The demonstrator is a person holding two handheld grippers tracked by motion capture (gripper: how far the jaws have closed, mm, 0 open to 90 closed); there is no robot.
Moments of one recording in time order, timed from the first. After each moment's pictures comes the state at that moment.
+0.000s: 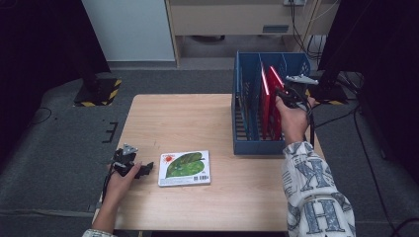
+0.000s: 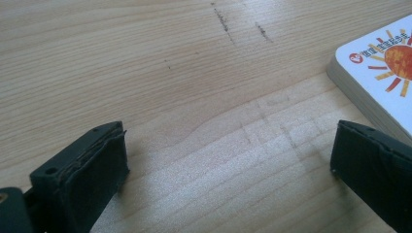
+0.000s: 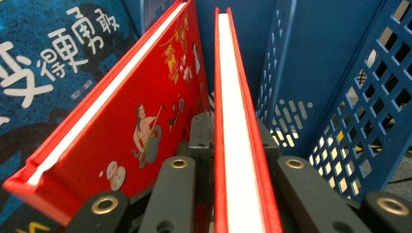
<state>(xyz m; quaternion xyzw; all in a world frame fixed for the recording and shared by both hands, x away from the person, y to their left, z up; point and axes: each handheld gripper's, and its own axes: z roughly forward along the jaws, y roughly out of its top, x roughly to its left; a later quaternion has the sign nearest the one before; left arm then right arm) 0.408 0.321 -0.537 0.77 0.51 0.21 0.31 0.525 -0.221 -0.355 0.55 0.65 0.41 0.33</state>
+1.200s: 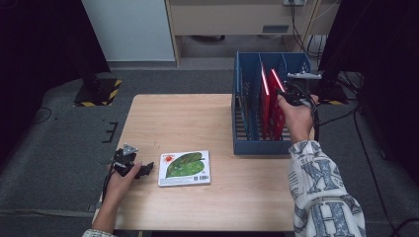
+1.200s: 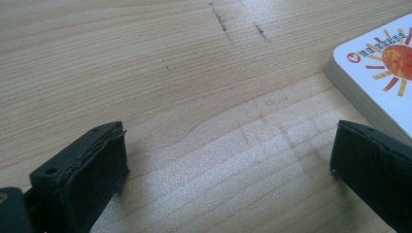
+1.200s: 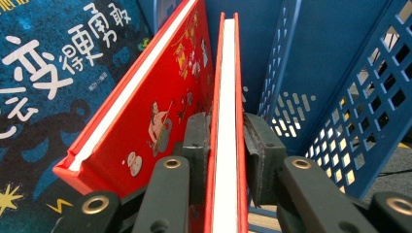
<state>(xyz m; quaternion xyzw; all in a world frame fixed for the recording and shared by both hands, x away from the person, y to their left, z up) 0.408 0.320 -0.537 0.77 0.51 0.21 0.31 0.521 -0.223 -0.338 0.55 0.68 0.39 0.30</state>
